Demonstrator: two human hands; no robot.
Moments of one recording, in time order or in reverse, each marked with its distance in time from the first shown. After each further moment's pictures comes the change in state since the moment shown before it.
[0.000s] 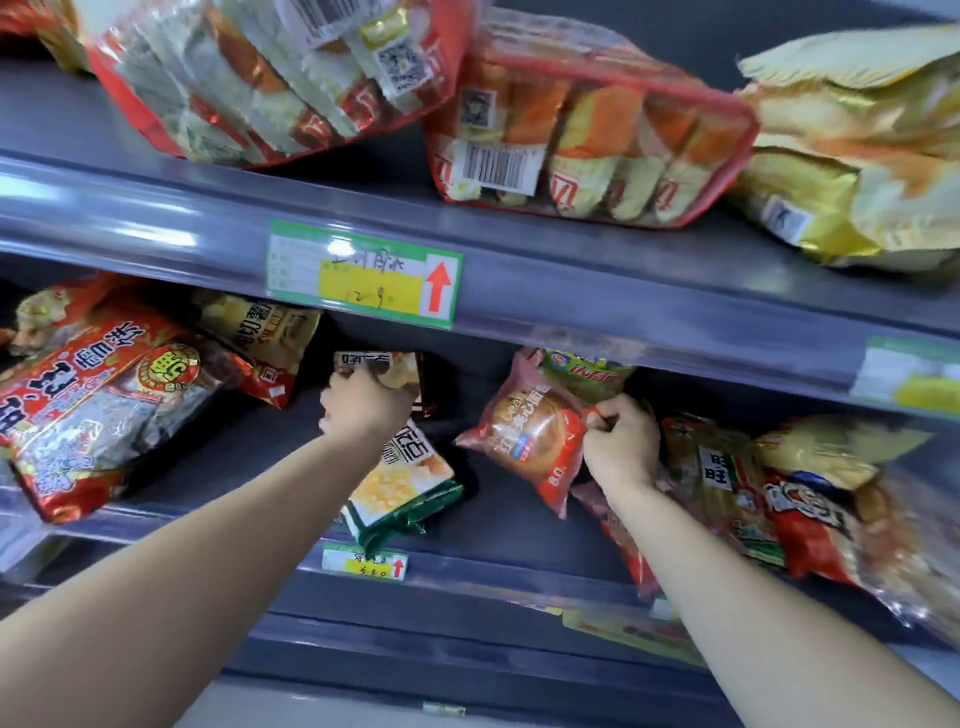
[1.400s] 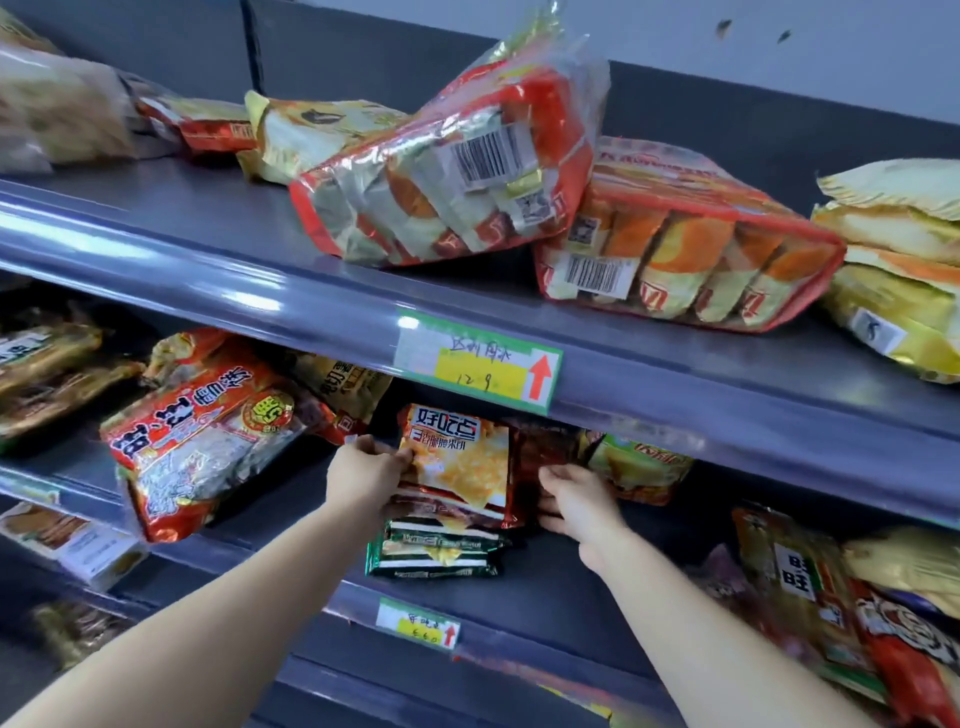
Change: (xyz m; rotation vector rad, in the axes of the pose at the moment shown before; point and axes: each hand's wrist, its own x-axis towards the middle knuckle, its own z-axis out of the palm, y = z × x) left_hand -0.002 -0.047 -0.051 -0.746 -0.061 -0.187; right_hand -0.020 -0.055 0.073 0.439 -0.607 0.377
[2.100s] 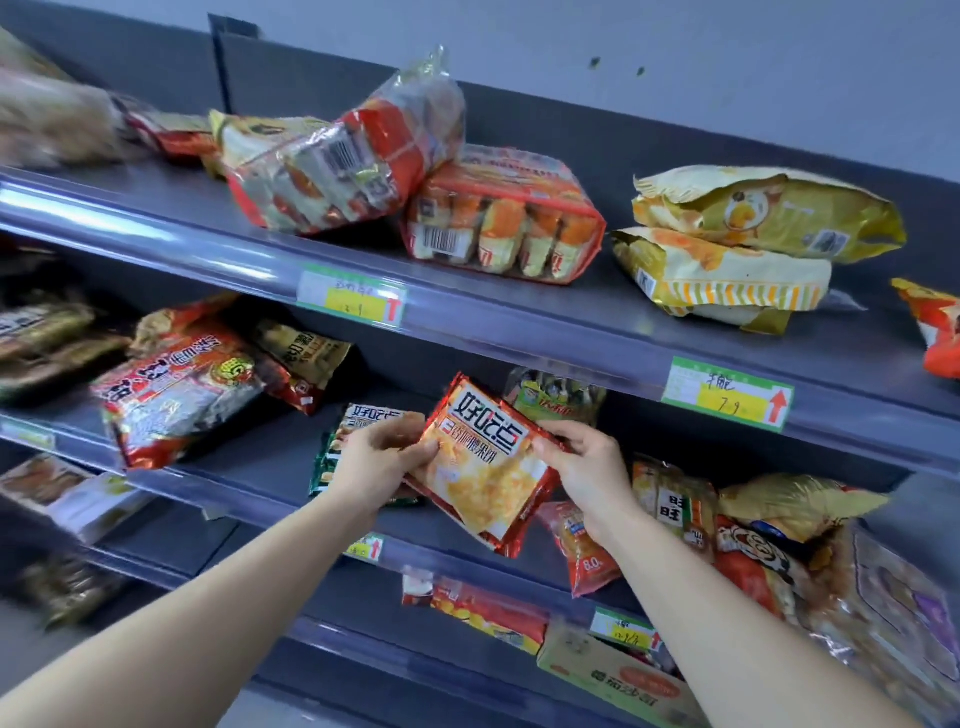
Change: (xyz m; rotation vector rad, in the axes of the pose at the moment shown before) left_hand -0.150 -0.020 0.053 0.007 -0.235 0.219; right_hand -0.118 -0.012 -0.131 -0.014 -0.038 -0.401
